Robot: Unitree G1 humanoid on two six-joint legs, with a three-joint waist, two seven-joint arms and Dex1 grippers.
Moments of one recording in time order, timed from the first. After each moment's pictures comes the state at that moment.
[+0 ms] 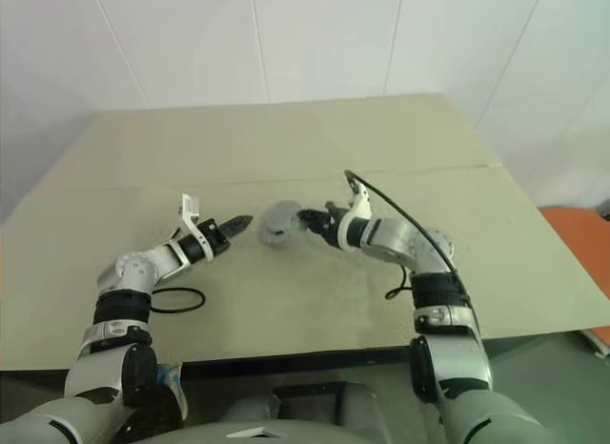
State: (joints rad) left arm -0.55 0.23 0.39 0.55 -0.71 0.92 -0.64; right arm -0.68 -0.20 -0.16 0.48 1.42 1.05 -0.15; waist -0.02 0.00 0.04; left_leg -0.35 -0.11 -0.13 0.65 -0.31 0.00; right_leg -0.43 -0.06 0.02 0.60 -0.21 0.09
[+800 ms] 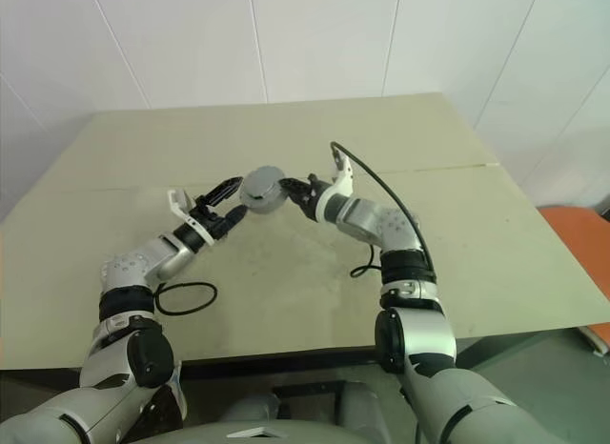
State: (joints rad) left arm -0.62 0.16 0.68 0.63 -1.02 1.10 -0.41; right arm -0.81 -0.05 -0.29 0.60 1.10 0.98 0.06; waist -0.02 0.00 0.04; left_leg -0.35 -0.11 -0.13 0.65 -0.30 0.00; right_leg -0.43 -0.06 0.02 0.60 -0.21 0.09
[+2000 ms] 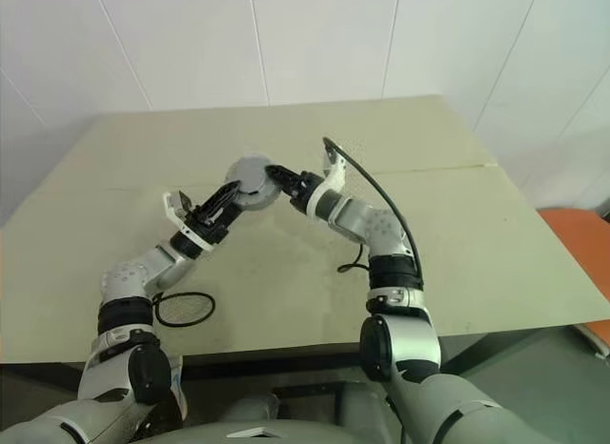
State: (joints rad) left arm -0.54 0.15 0.58 0.54 -1.08 1.10 -0.65; right arm -0.79 0.06 -0.31 0.47 0.90 0.96 0.28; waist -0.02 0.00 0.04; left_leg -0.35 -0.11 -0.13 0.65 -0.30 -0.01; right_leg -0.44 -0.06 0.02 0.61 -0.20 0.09
